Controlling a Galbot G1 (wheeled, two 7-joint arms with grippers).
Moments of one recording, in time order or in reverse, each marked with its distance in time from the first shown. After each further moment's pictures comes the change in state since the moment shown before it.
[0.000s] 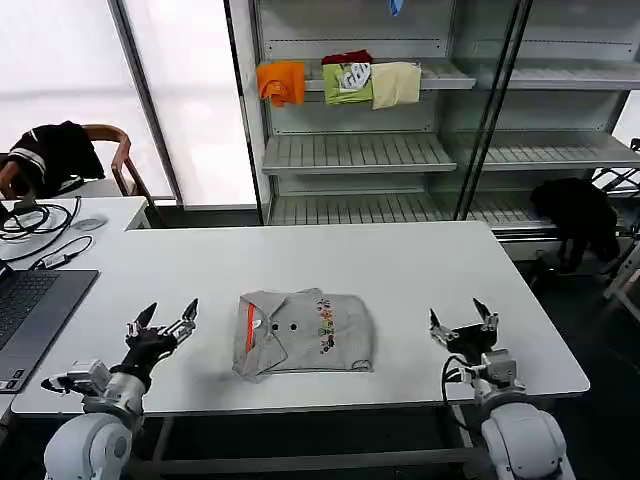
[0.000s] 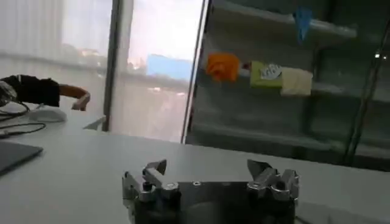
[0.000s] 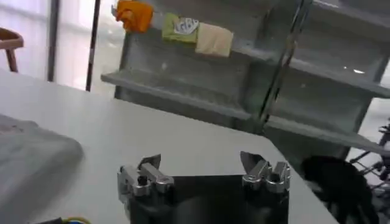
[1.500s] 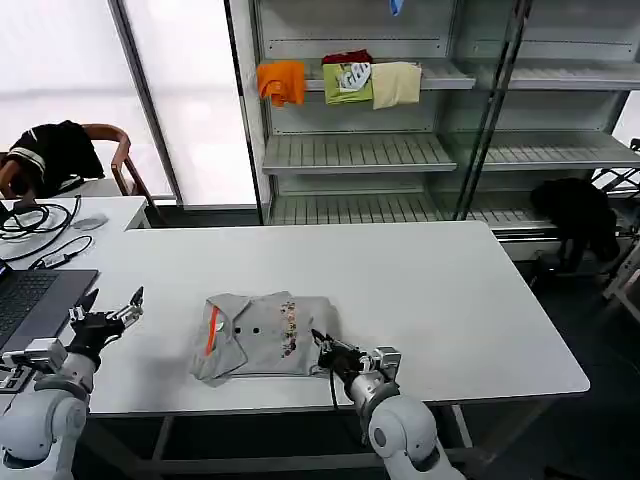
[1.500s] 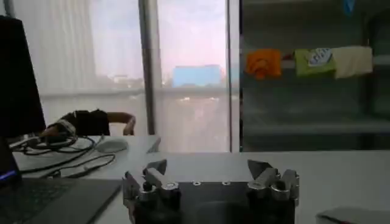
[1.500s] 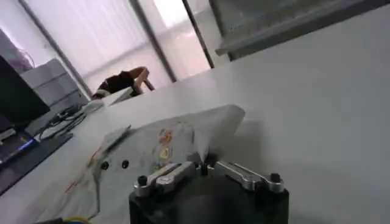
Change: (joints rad) left arm -0.097 0.163 -0.091 0.211 0.080 -0.073 0.031; right arm 0.146 0.223 -0.359 -0.164 0.495 -0.096 0.092
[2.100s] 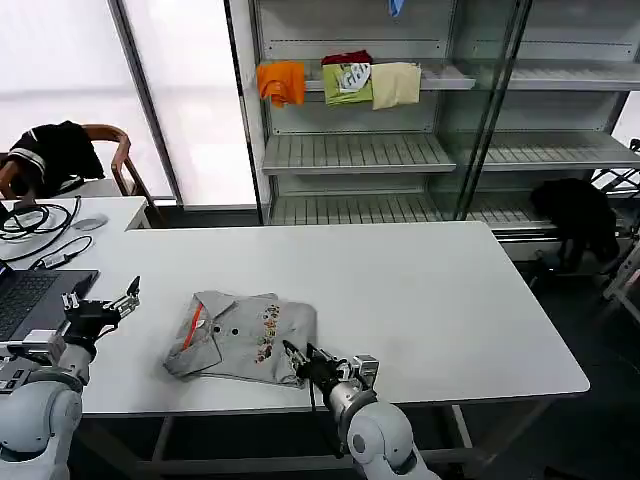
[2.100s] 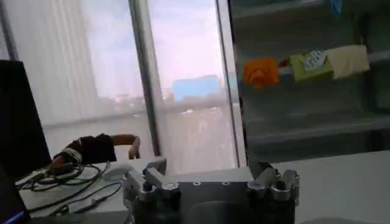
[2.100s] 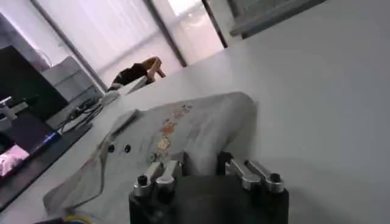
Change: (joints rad) left arm -0.024 0.030 -0.008 -0.017 0.080 -0.021 0.004; right arm 0.001 0.037 -0.083 -0.079 0.054 0.008 0.015
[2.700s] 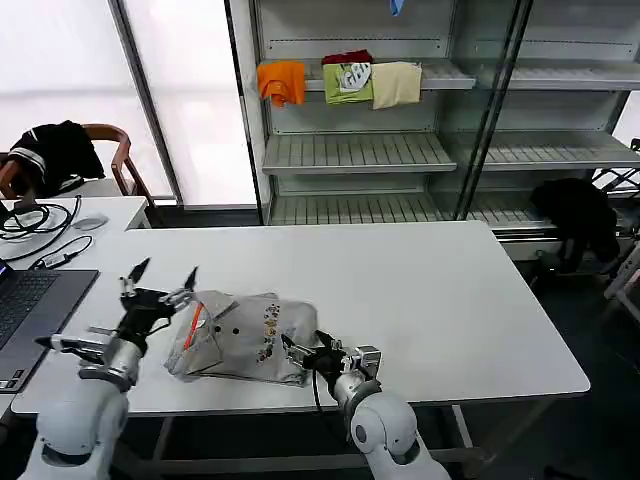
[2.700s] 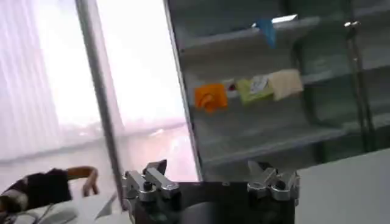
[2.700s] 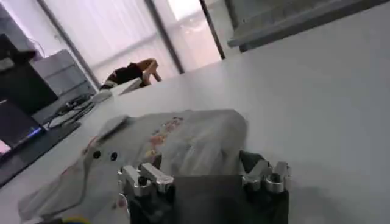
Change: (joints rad) left arm 0.001 -0.053 0.128 -0.149 0.102 0.022 -0.005; right arm 0.029 -0.003 0.014 -0.012 -0.075 0.006 -0.026
